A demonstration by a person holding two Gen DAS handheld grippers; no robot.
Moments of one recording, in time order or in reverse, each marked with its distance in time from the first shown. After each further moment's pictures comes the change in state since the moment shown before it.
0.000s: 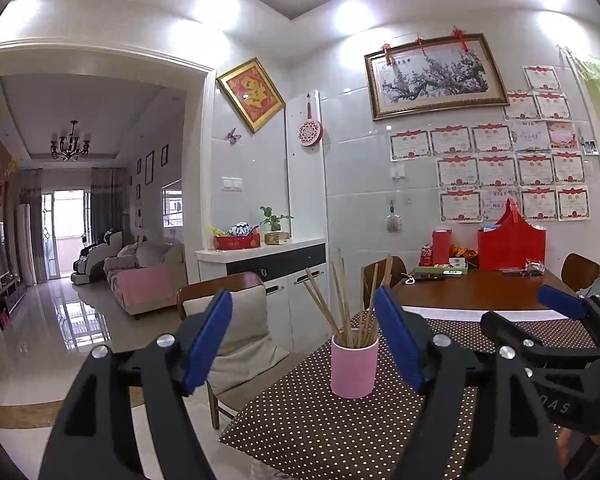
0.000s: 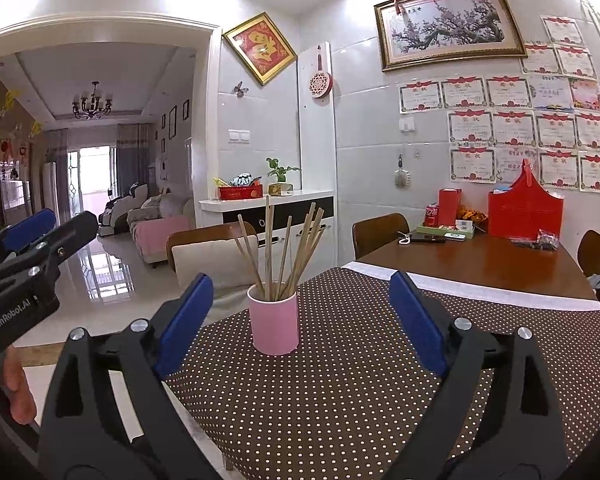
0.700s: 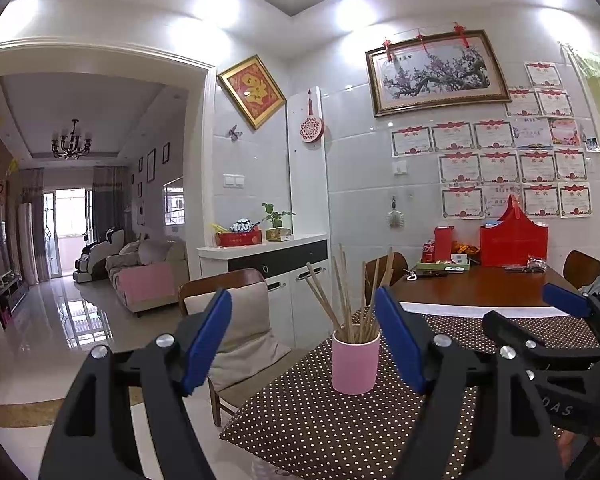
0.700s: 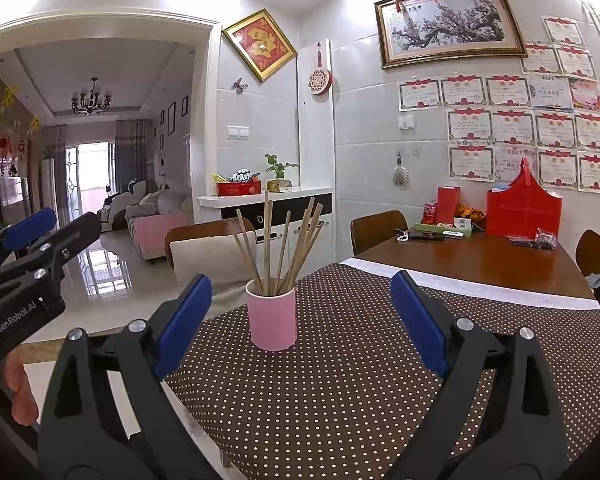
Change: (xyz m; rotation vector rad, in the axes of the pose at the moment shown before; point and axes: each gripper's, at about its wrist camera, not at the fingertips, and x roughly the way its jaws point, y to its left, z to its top) left arm 0.002 -0.001 -0.004 -0.002 0.008 0.007; right arm -0.002 -0.002 -0.001 0.003 0.004 0.000
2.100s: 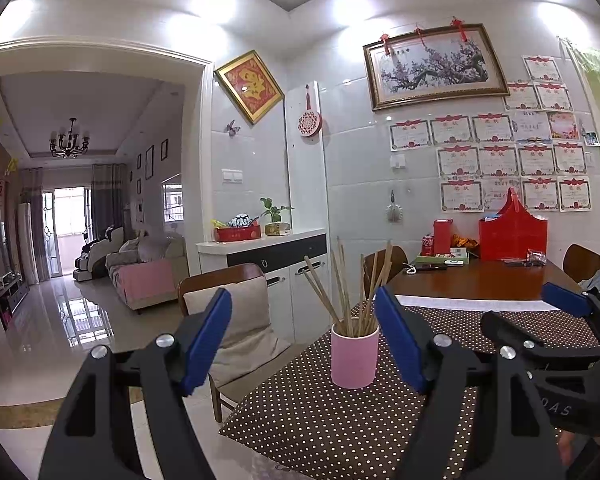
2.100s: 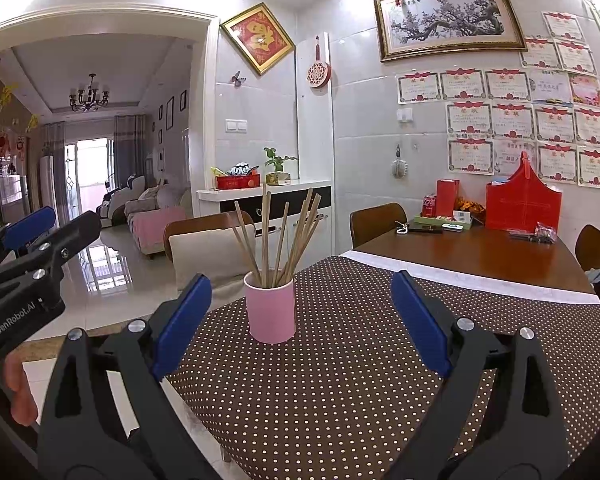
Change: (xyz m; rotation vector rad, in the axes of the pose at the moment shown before) left arm 0.004 0.000 -0.004 0.009 0.020 -0.005; right arm -0.004 -0.015 -0.017 0.002 0.020 0.001
